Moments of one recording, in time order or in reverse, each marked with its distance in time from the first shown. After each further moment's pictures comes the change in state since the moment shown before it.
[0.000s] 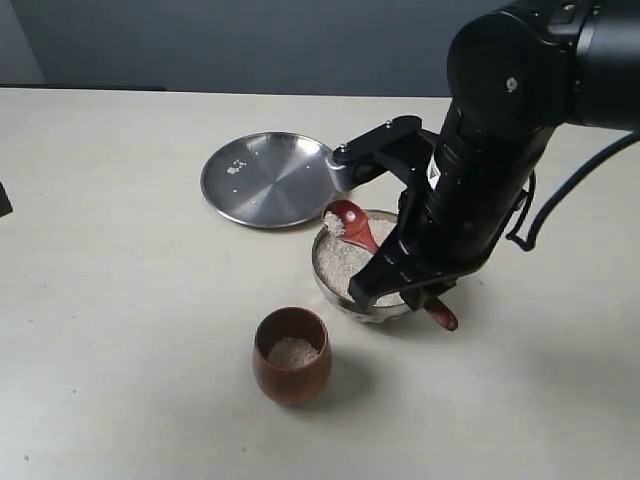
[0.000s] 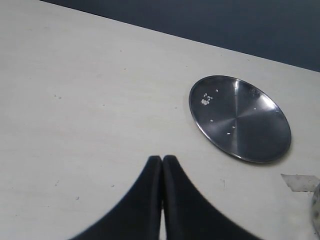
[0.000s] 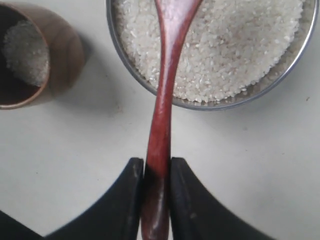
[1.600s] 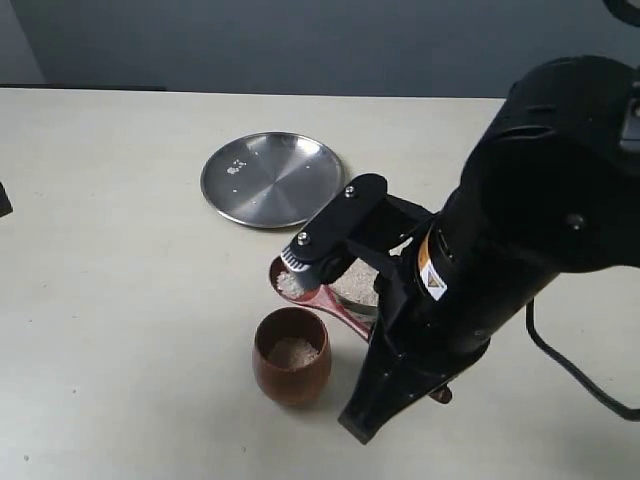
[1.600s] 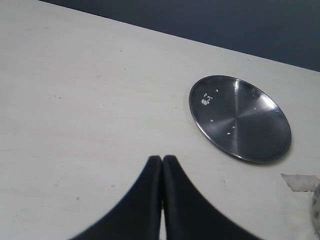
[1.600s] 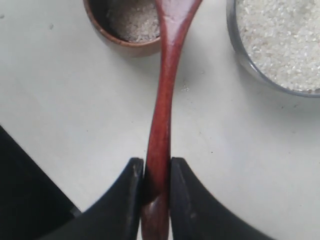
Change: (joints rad) left arm 0.000 0.000 0.000 0.000 0.000 0.002; right arm 0.271 -0.166 0.147 -0.071 -0.057 0.064
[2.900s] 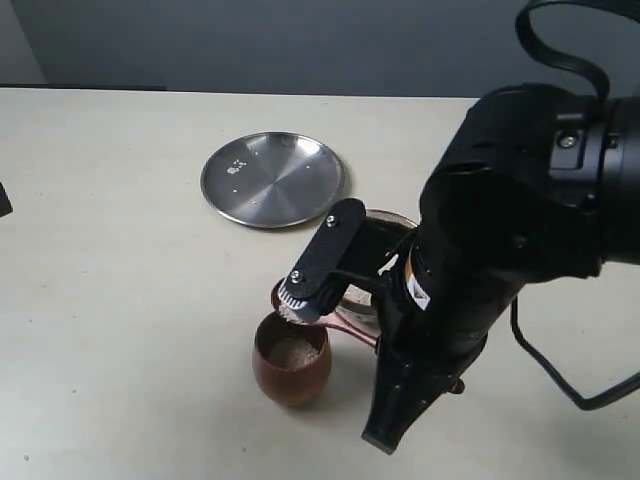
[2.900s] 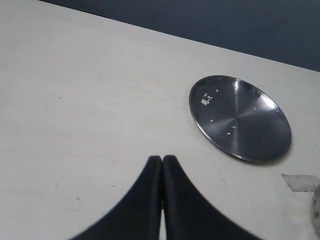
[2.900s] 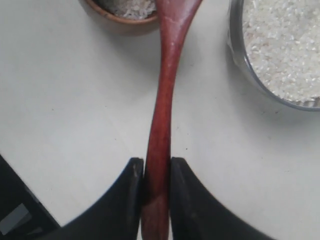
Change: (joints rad) left arm 0.000 0.000 0.000 0.000 0.000 0.000; right arm 0.004 0.064 0.000 -0.070 0.019 -0.125
